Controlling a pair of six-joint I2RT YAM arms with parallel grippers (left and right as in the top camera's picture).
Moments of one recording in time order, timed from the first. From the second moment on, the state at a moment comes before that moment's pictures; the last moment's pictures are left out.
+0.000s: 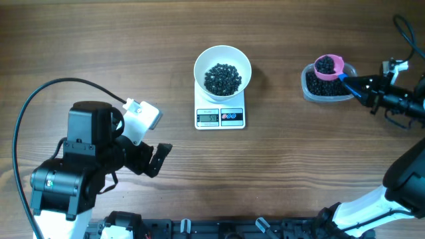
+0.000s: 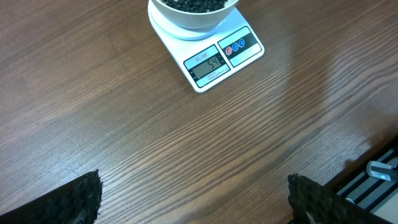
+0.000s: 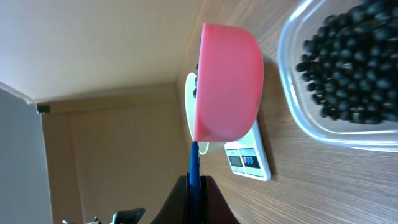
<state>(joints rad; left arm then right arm) -0.16 0.92 1.16 -1.22 0.28 0.32 -0.61 1.85 1.33 -1.14 -1.26 -0.08</state>
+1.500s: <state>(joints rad) -0.16 0.92 1.16 -1.22 0.28 0.32 0.33 1.75 1.33 -0.59 -0.38 -0.14</state>
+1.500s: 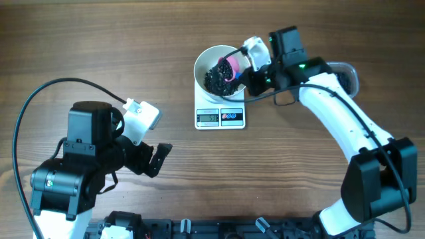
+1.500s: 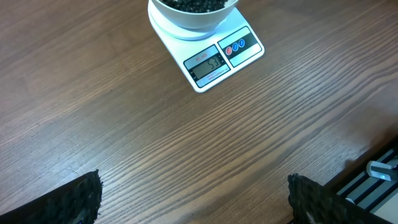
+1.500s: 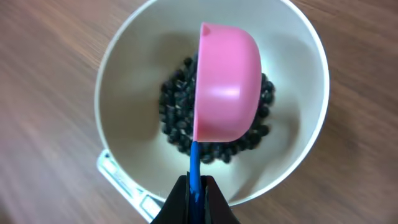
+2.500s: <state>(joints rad) -0.16 0.92 1.16 -1.22 0.28 0.32 0.50 1.63 1.33 -0.60 0.08 -0.37</state>
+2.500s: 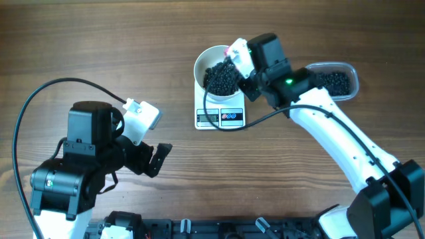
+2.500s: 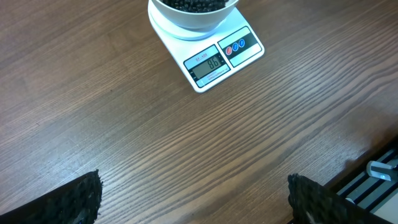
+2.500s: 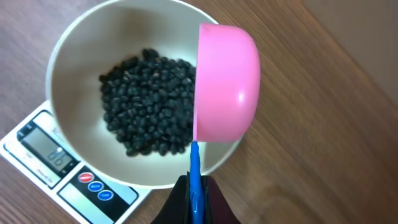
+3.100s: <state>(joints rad) -0.16 0.92 1.16 -1.22 0.28 0.32 0.48 1.53 1.33 -0.58 0.21 -0.34</state>
